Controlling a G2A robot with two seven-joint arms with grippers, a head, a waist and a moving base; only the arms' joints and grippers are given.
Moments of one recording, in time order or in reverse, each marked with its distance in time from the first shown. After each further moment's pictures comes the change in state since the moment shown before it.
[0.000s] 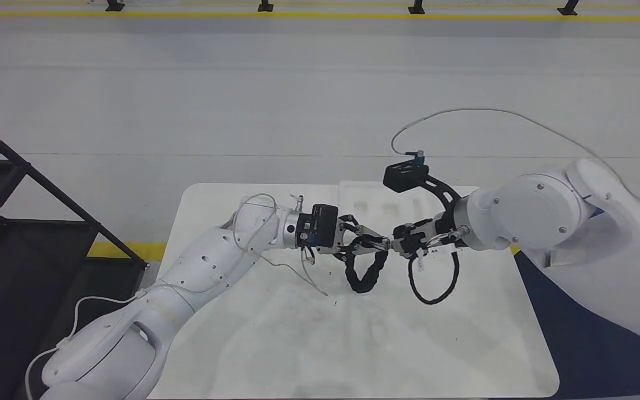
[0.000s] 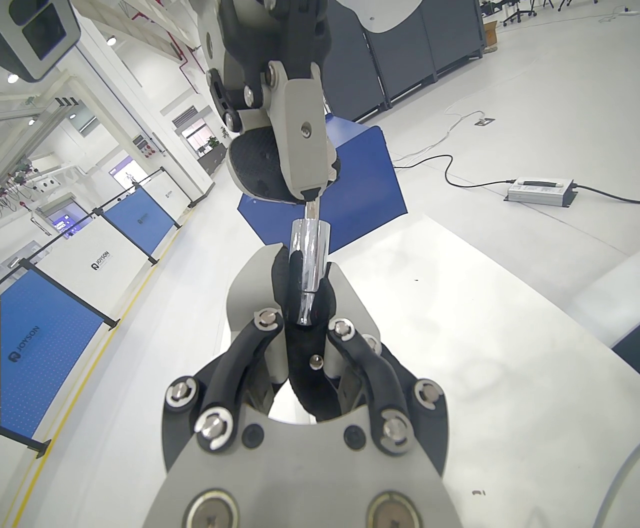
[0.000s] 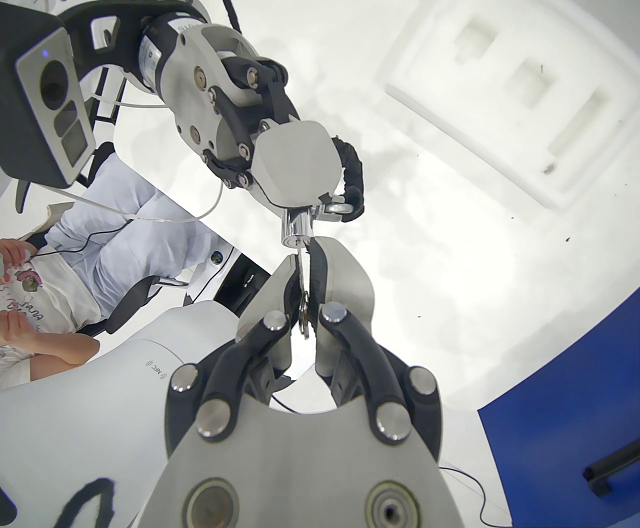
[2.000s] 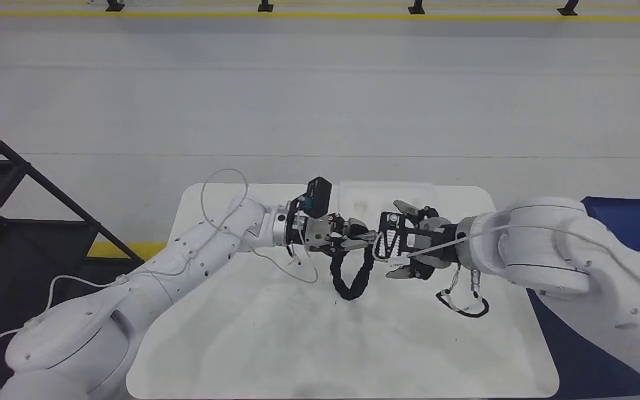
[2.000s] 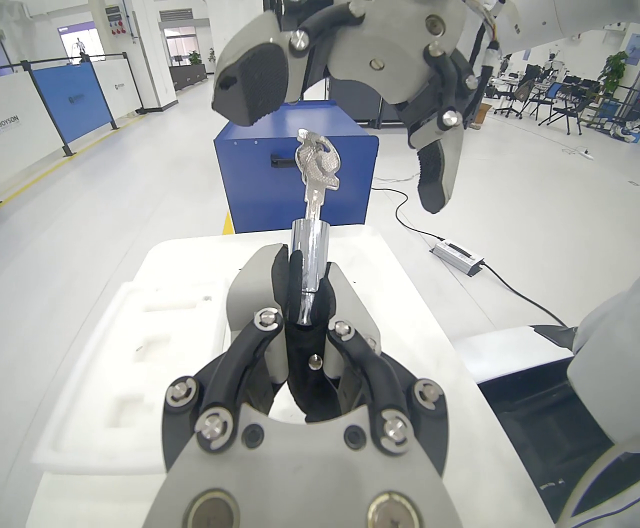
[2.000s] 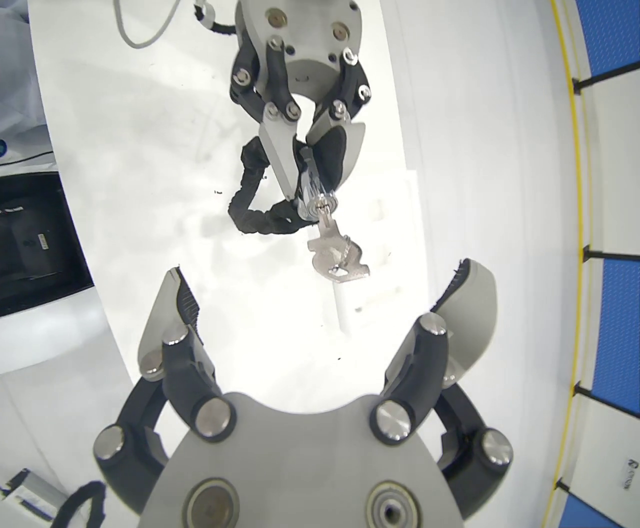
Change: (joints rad) left arm -0.143 0.111 0.297 -0.007 -0.821 -0.219 -0.492; right arm -0.257 0.059 0.133 -0.141 -0.564 -0.987 -0.289
